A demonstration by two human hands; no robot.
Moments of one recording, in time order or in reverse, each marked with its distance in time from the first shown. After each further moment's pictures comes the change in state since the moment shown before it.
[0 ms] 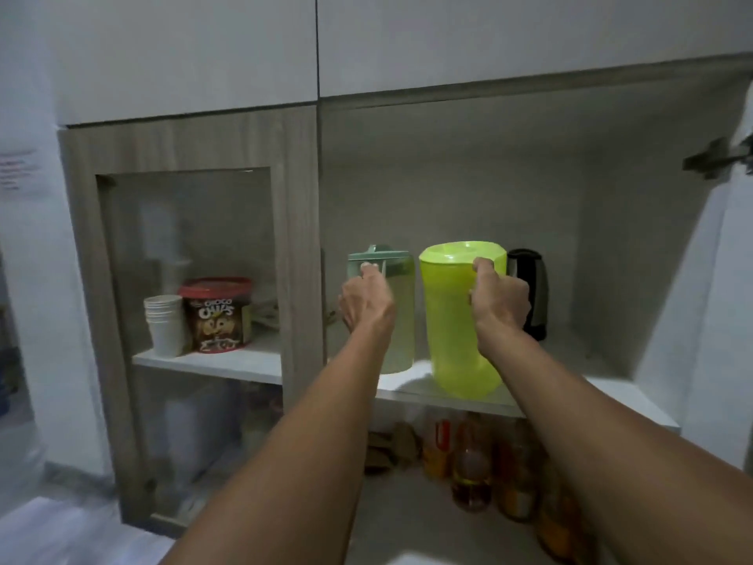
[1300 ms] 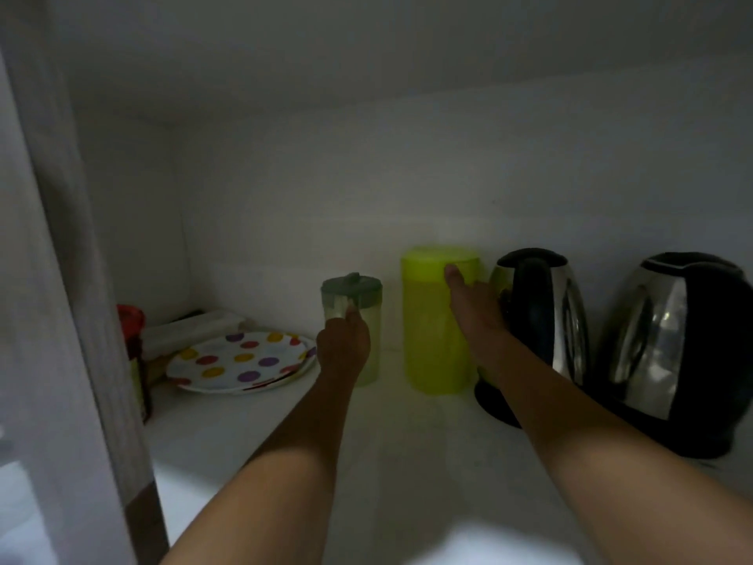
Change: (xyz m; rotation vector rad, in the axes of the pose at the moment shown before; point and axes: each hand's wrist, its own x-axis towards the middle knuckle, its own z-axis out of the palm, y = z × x) left_hand 0.353 -0.127 0.205 0.394 -0.027 0.000; right_hand 0.328 0.146 0.299 -0.143 -0.472 0.031
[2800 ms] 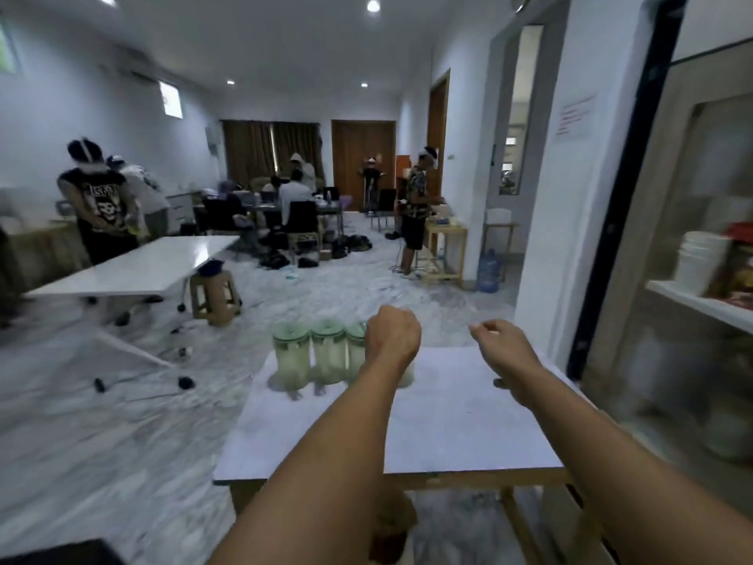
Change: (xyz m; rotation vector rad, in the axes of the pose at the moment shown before) left_hand -0.559 -0.258 -0.672 0.323 0.812 -0.503; right_hand -0.845 -0.101 0.198 -0.074 -1.148 -0.201
